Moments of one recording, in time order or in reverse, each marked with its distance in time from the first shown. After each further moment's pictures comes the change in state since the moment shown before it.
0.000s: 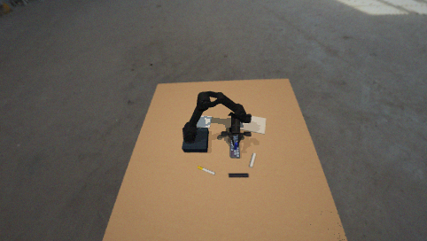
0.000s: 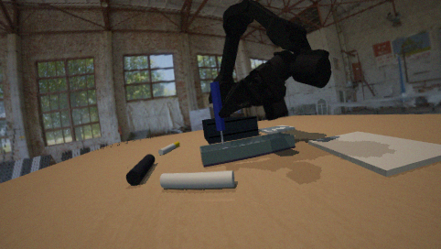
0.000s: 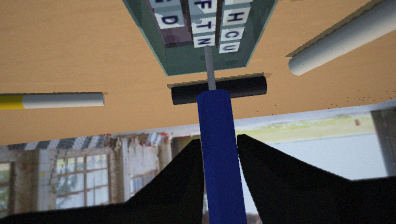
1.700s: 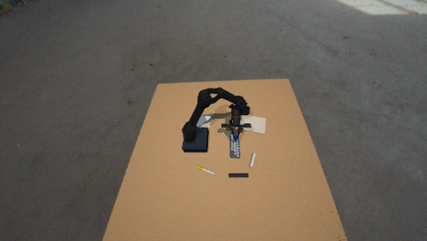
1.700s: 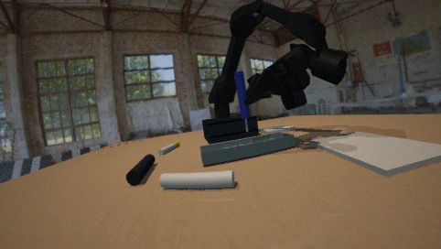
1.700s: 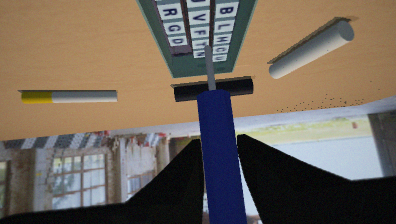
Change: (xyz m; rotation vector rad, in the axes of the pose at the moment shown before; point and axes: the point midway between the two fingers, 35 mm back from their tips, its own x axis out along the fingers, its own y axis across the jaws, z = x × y) arm -0.053 -0.002 0.011 -0.014 -0.008 -0.004
